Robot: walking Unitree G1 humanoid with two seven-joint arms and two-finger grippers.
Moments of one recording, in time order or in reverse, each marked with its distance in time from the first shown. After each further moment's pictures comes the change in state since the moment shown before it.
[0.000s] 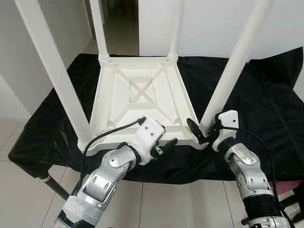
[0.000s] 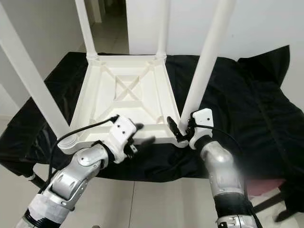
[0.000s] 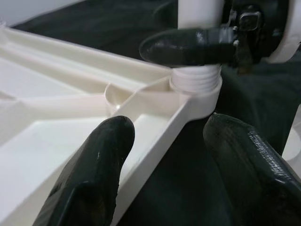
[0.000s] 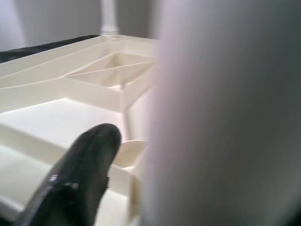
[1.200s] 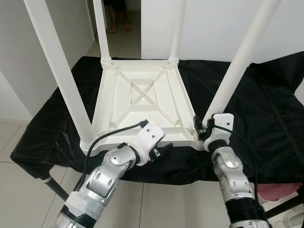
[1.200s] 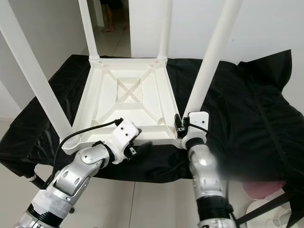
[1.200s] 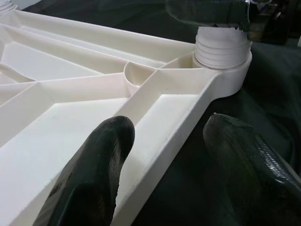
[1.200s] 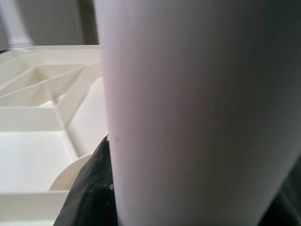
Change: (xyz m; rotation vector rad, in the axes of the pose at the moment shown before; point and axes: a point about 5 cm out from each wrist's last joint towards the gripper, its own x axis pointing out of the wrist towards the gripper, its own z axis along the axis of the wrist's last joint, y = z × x) left arm 0.004 0.011 -0.009 0.041 0.079 0.037; right arm 0.004 0.021 -0.007 0.099 0.002 -0.454
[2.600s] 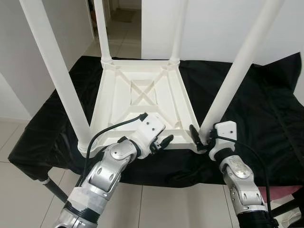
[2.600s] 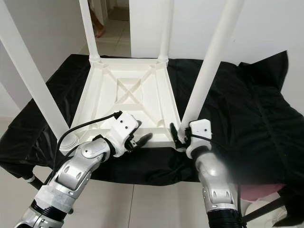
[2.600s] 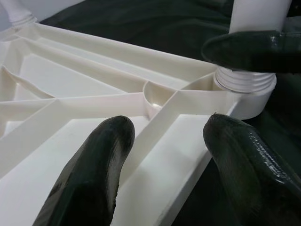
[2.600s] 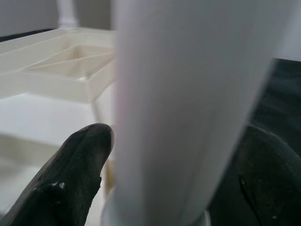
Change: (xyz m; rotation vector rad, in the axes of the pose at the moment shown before) left arm 0.006 0.007 0.007 0.007 -0.029 0.036; right arm -0.018 -0.019 -0.003 -0.115 0.019 0.282
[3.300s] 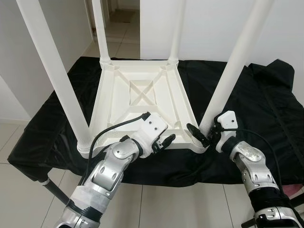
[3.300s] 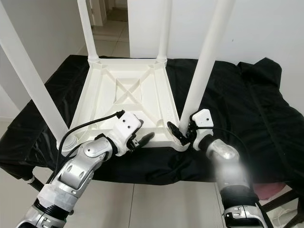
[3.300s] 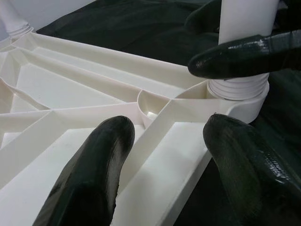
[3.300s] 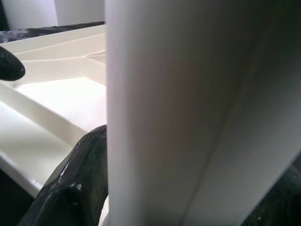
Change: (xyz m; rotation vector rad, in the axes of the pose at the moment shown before) left arm 0.003 -0.003 0.004 0.023 -0.011 -0.007; right arm 0.020 -0.022 0.000 -0.046 0.027 0.318
